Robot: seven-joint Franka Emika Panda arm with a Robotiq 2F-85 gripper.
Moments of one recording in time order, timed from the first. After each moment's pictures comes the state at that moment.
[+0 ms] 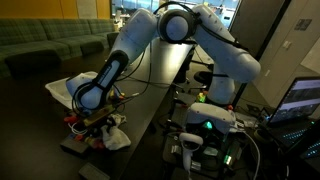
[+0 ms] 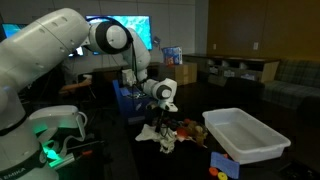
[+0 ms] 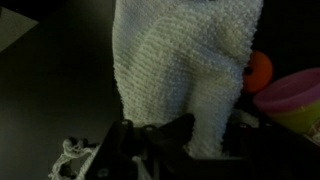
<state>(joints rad) 0.37 0.97 0.05 -1.60 0.03 2.22 0.91</state>
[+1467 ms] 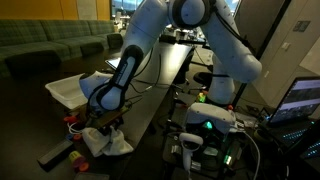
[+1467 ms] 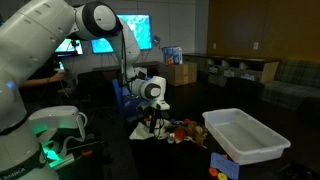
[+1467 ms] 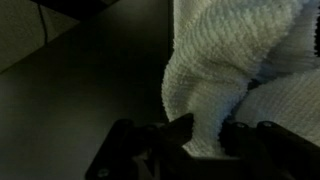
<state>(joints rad) 0.44 0.78 0.00 -1.93 0.00 2.45 0.90</state>
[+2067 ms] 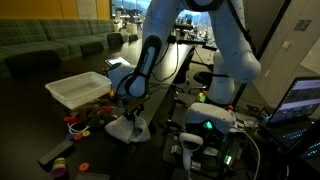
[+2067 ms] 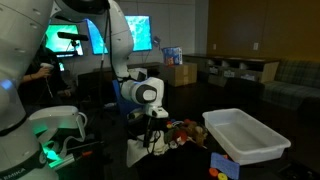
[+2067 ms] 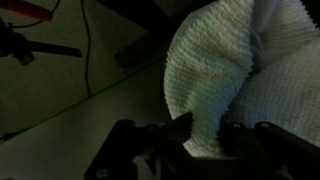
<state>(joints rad) 0.38 0.56 -0.10 -2.31 -0.10 2.55 0.86</state>
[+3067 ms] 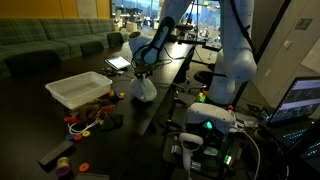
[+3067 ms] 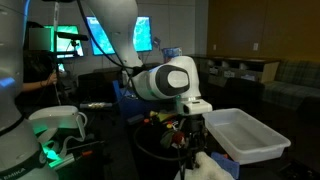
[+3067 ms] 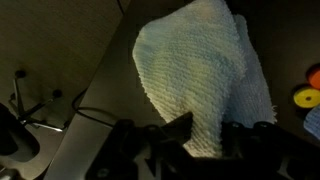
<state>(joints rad) 0.18 0.36 -0.42 -2.31 -0.53 2.58 1.19</state>
